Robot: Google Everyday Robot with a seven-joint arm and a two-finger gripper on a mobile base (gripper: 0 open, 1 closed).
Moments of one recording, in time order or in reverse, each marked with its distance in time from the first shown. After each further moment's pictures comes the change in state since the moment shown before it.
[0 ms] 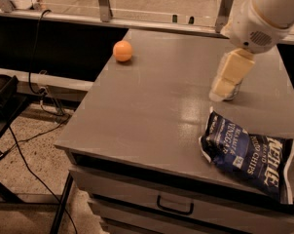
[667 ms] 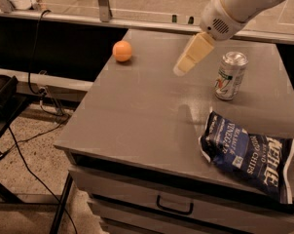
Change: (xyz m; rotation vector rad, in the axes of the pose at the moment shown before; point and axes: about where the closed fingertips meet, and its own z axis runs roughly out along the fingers) arm -0.060 -0.063 0.046 0.038 -0.185 0.157
